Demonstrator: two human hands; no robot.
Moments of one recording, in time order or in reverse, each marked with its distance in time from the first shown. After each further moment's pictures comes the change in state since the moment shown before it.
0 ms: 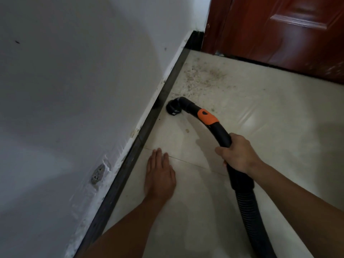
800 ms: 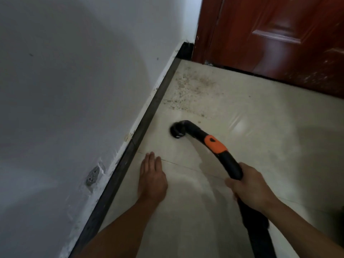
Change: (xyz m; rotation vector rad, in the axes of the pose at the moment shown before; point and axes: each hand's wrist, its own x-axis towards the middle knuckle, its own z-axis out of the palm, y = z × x) left_hand -0.001 0.001 0.001 -0.012 0.055 0.038; right_hand -0.081 0.040 -0.021 -0.037 0.025 0.049
